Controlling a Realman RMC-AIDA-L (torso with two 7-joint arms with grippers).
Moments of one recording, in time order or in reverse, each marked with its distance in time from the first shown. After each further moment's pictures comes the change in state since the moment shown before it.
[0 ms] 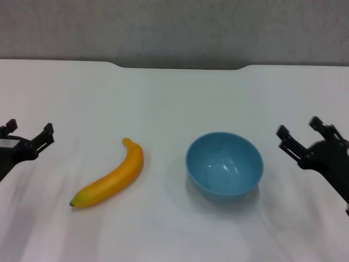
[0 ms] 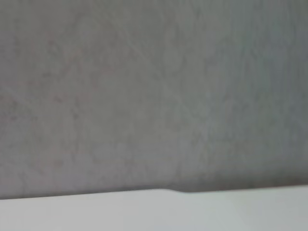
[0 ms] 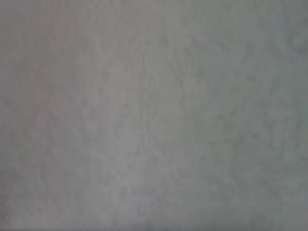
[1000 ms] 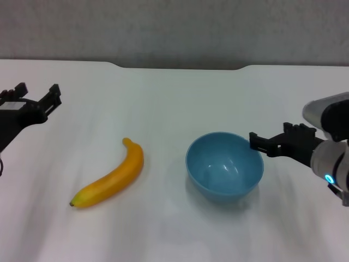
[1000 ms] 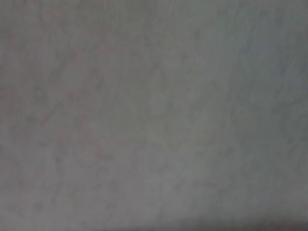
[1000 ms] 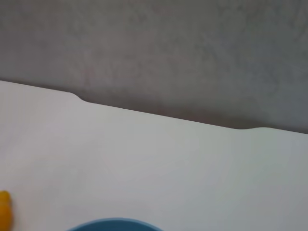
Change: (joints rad) left arm 0.110 0.005 0.083 -0.428 0.336 0.229 -0.453; right arm -0.036 -0.020 0.266 0.824 -0.279 -1.362 -0.050
